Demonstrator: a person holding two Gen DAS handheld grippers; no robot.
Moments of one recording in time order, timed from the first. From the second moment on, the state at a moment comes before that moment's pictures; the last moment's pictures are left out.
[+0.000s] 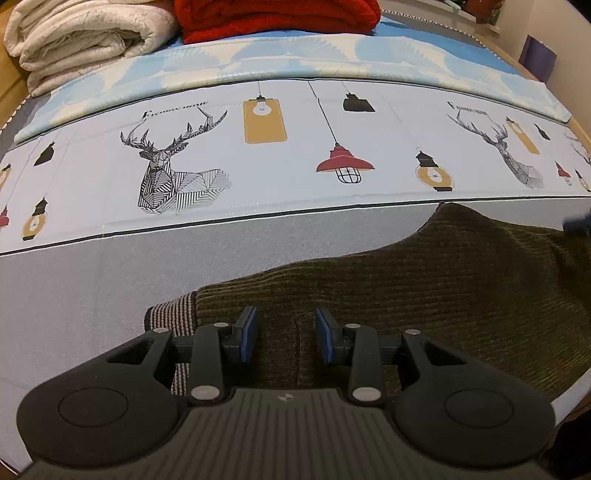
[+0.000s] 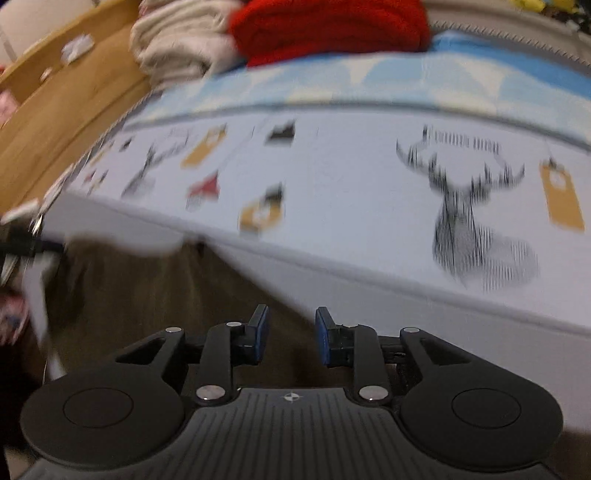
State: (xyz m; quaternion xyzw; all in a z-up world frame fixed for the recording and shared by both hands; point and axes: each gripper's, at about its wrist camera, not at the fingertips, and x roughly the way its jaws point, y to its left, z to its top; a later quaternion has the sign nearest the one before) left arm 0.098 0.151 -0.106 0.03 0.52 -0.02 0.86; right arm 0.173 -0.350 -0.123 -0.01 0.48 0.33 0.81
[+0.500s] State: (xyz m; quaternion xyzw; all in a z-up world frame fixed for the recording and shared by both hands) left arm 0.098 0.142 -0.113 0.05 0.52 -0.03 0.85; right arm 0.139 -0.413 -0.144 -0.02 0.50 0.19 0.85
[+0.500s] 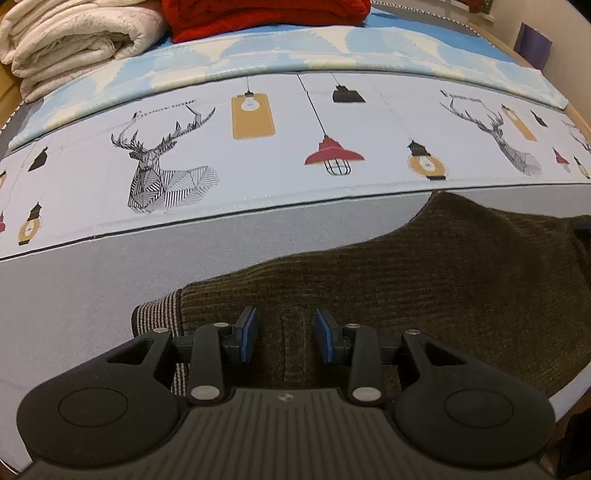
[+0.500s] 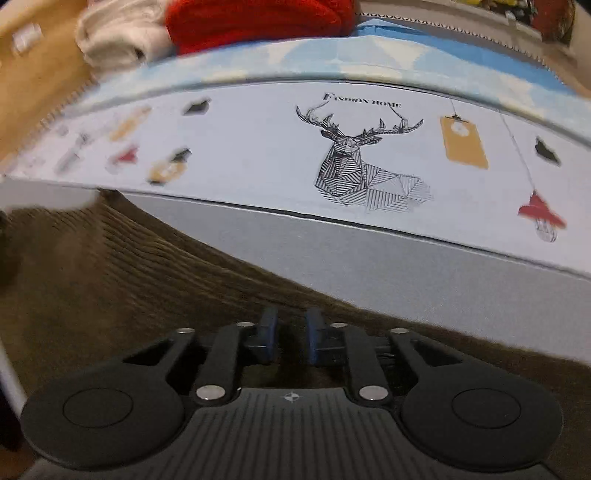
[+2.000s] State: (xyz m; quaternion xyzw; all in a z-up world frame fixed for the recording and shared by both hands) left arm 0.021 0.067 -0.075 0.04 0.42 -0.04 0.91; right arm -0.102 -0.656 -0.142 0.40 0.25 -0.33 0.82
